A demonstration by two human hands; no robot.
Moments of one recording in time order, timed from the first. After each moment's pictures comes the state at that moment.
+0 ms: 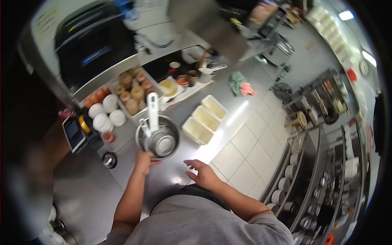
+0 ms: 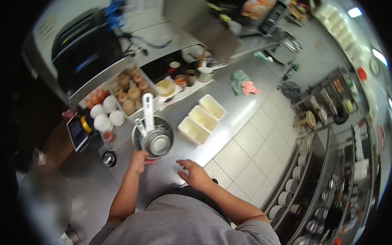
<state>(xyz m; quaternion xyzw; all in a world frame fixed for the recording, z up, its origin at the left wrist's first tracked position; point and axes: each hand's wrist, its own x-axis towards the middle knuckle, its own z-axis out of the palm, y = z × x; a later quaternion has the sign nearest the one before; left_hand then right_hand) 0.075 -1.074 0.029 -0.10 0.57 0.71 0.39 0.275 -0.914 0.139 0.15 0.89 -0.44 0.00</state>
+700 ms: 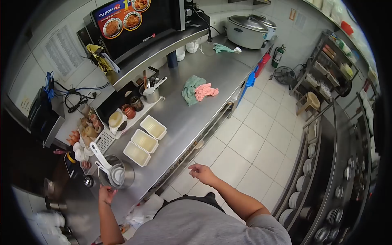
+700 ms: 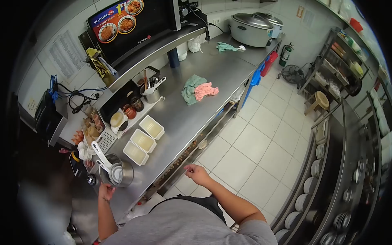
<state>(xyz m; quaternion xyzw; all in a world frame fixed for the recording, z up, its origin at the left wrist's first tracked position) 0.170 -1.065 0.029 -0.23 0.63 0.70 0.23 0.457 -0.613 0.014 0.23 0.72 -0.66 -0.02</state>
